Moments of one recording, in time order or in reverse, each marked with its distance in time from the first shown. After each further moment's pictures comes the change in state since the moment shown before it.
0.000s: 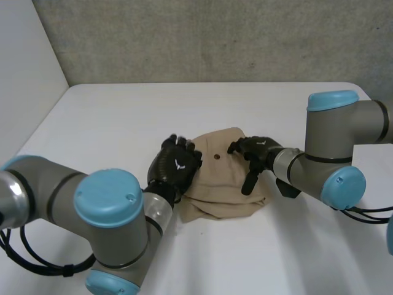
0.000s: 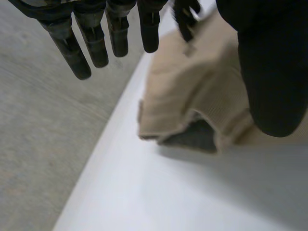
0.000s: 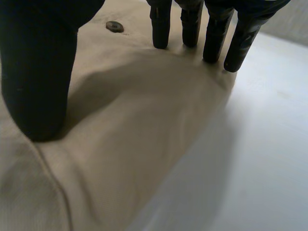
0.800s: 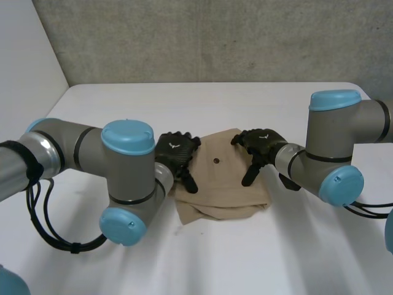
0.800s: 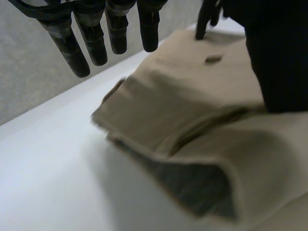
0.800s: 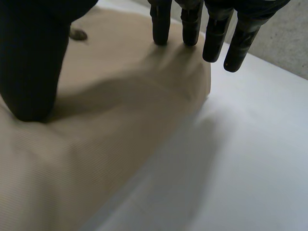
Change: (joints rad) left arm 0.084 -0.260 0.441 -0.358 0.054 -0.543; right arm -0.012 0.002 -0.007 -0.075 0.026 -0.077; left_hand -0.006 -0.023 -0.014 -0.018 -0.013; right_hand -0.046 -0.014 0.000 0.000 0.000
